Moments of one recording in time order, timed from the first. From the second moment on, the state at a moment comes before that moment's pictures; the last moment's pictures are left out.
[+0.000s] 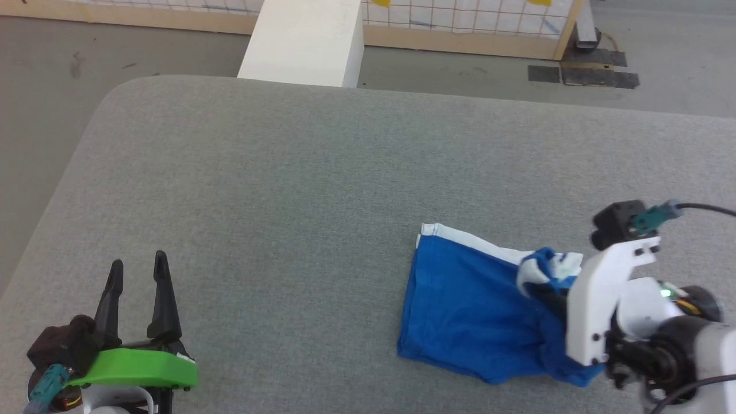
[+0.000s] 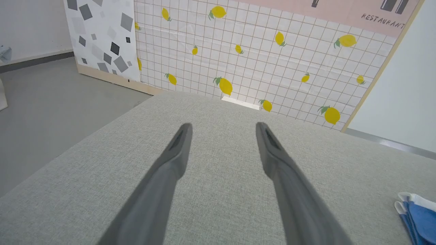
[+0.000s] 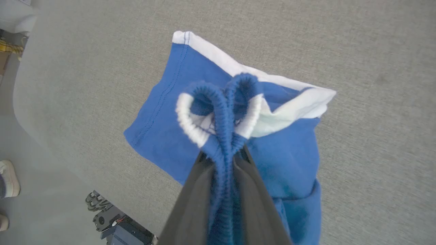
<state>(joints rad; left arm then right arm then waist) 0.00 0.12 0.13 0.06 -0.33 -0.12 -0.26 -0.14 -0.05 -0.03 -0.26 0.36 0.13 1.18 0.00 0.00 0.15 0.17</state>
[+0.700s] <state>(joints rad) -0.03 0.12 0.10 0.10 -0.34 -0.12 -0.26 -0.34 -0.05 0.20 0.35 0.43 0.13 0.67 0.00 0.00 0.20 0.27</state>
